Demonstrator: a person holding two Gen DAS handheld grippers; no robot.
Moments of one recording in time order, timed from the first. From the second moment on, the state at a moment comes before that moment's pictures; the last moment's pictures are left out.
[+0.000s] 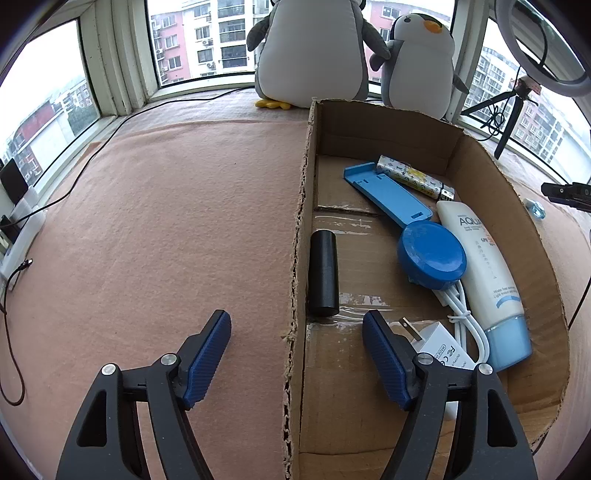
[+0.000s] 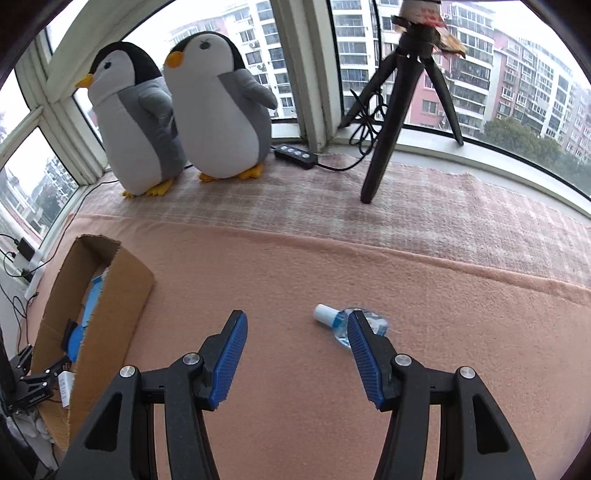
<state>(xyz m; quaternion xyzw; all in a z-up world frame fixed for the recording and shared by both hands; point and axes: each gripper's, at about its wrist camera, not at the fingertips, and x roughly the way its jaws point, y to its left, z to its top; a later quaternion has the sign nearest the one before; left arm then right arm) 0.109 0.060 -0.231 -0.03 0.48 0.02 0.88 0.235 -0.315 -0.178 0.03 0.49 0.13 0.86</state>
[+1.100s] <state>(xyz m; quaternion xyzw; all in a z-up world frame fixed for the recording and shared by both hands) 0.111 0.060 -0.231 -0.03 0.48 0.02 0.88 0.255 -0.314 -0.218 0.01 0.55 0.13 0.83</state>
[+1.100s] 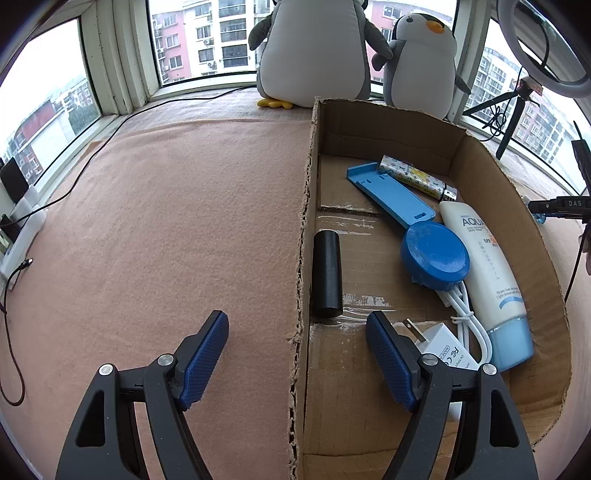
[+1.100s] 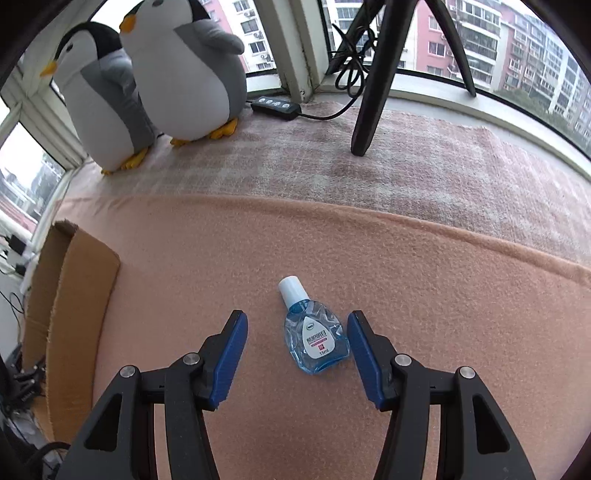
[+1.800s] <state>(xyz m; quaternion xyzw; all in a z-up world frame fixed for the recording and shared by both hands) 0.112 0.060 -0.232 -0.04 0.48 0.02 0.88 0.246 -0.308 -0.213 -0.01 0.55 0.10 0.83</state>
